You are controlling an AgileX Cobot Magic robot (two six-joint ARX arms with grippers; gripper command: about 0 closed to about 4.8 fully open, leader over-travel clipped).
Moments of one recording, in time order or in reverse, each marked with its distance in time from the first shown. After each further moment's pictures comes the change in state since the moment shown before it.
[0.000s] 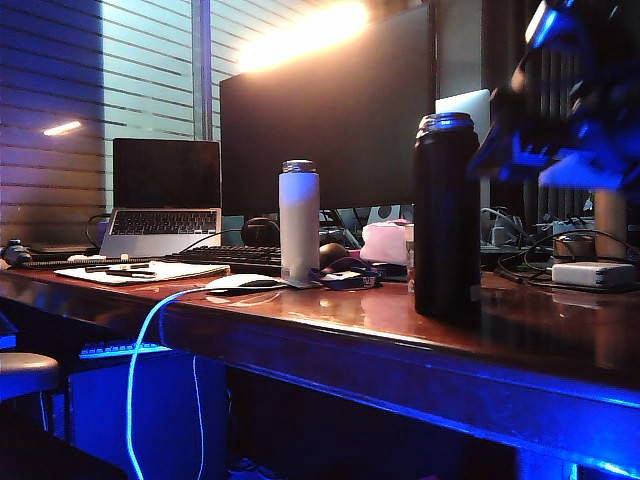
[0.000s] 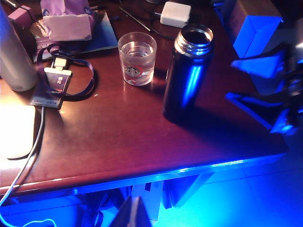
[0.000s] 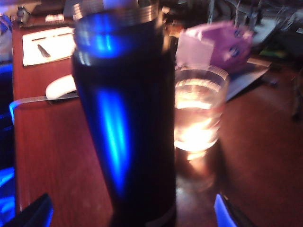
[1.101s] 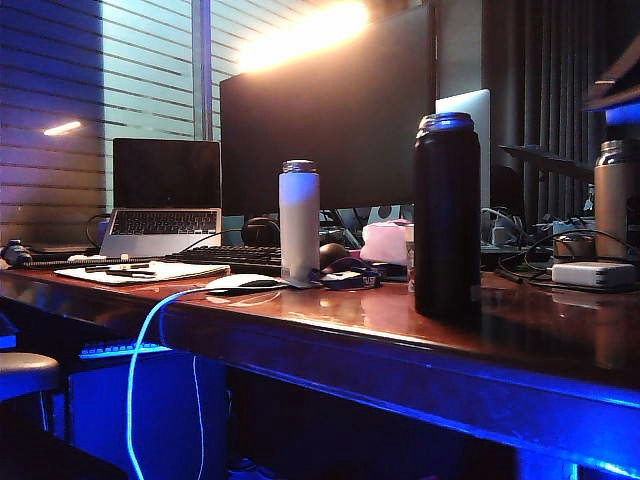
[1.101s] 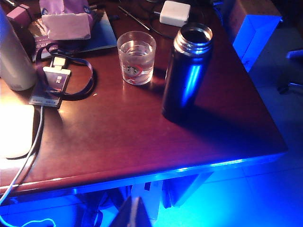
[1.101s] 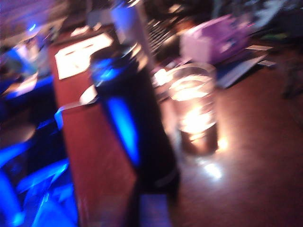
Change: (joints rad) left arm 0.000 0.001 0.000 -0.001 0.000 0.000; right arm -0.320 -0.523 0.036 -0.617 -0.428 0.082
